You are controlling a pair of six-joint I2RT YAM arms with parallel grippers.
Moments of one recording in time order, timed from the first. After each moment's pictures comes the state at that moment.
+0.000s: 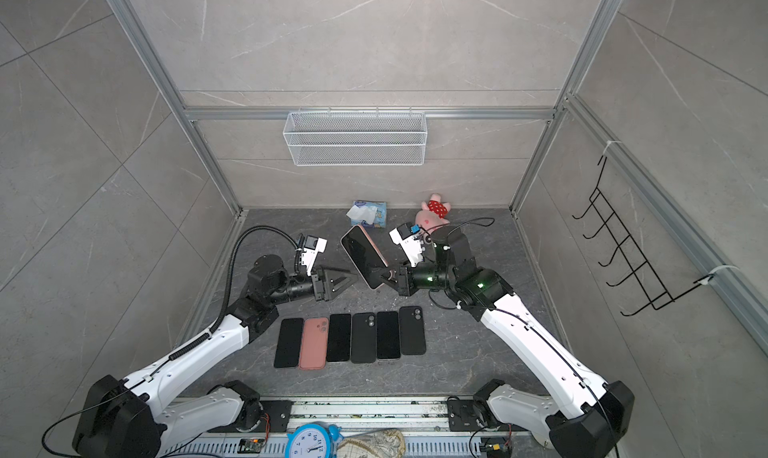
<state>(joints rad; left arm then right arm) -0.49 1.13 0.70 0.31 0.79 -0.70 0.56 1.16 1.16 -0.49 -0.66 0.35</state>
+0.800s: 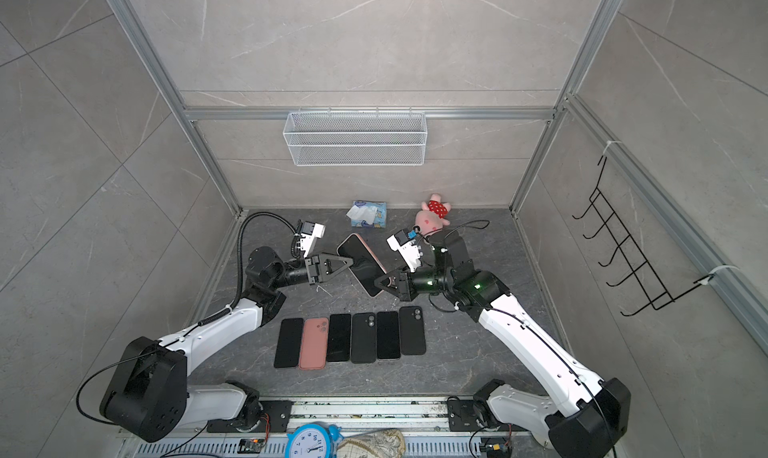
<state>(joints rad) -0.41 1.33 0.72 0.80 1.03 -1.00 0.55 1.16 1.12 -0.48 -0.73 0.31</state>
